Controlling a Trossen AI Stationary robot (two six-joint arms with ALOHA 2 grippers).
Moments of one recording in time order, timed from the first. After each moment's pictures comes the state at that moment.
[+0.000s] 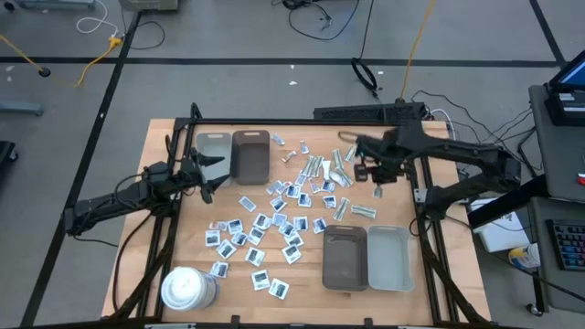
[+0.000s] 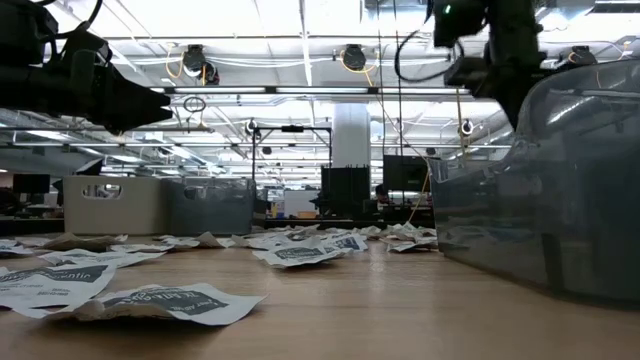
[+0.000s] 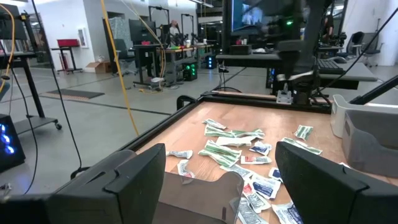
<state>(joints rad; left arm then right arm) 0.33 0.05 0.02 0.06 -0.03 0.02 -0.30 1.32 1.15 -1.39 -0.08 1.23</state>
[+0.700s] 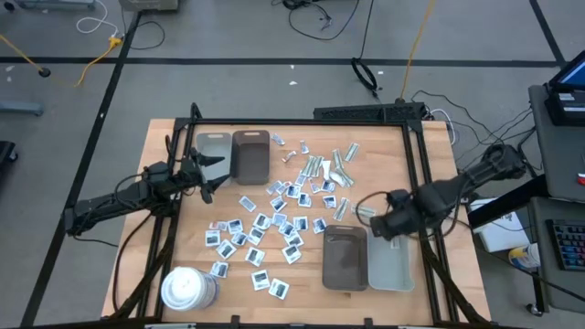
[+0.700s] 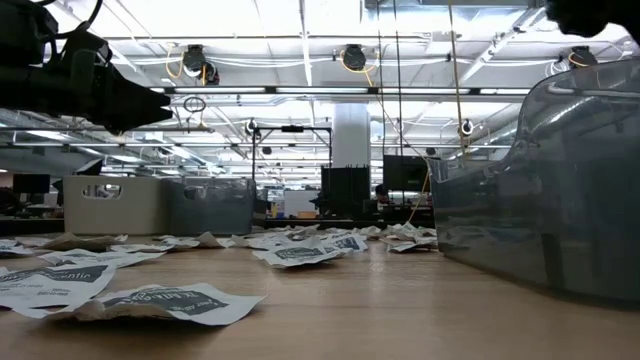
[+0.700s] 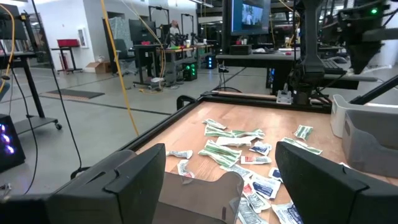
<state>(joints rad) 0.33 0.05 0.02 0.06 -0.03 0.02 0.49 1.25 1.14 -1.43 -0.05 1.90</state>
